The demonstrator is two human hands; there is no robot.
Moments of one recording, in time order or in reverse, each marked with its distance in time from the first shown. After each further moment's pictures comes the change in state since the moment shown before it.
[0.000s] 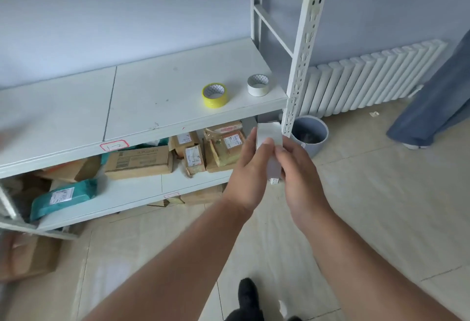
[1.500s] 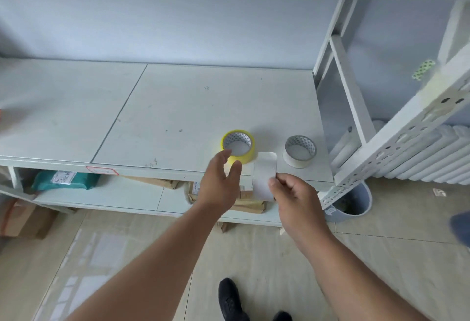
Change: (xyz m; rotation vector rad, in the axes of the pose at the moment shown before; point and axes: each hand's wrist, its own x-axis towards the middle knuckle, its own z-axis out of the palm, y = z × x) left_hand 0.290 -0.010 -0.097 0.388 0.529 -0.065; right_hand 0.302 0.032 0.047 -0.373 -0.301 0.023
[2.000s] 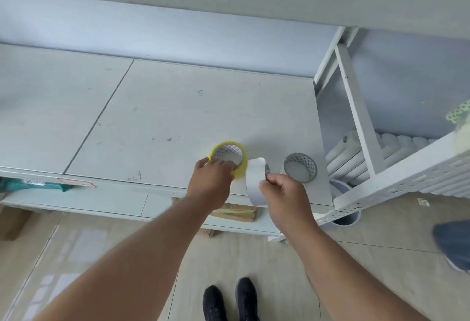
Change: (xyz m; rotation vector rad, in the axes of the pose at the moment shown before) left_hand 0.102 -0.024 0.007 0.864 -0.124 0.300; right_hand 0.078 -0.007 0.020 -0.172 -0.018 0.101
